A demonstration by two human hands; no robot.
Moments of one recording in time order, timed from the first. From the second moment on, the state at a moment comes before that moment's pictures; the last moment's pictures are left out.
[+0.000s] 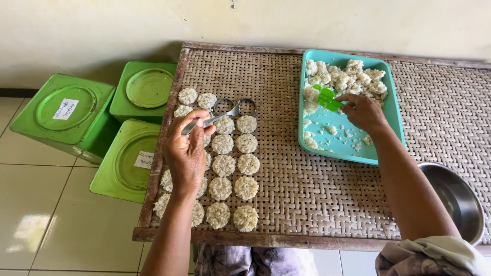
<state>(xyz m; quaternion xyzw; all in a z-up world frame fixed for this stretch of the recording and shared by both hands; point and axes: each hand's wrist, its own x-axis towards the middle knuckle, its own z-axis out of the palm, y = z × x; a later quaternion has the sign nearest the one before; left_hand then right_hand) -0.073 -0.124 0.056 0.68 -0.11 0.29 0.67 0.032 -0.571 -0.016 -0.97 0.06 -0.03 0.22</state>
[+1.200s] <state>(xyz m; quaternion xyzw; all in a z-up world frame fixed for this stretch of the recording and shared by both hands) -0.085 -0.119 0.061 0.67 -0.11 0.29 0.68 -0.042 -0.561 0.018 -0.90 0.10 0.18 0.38</state>
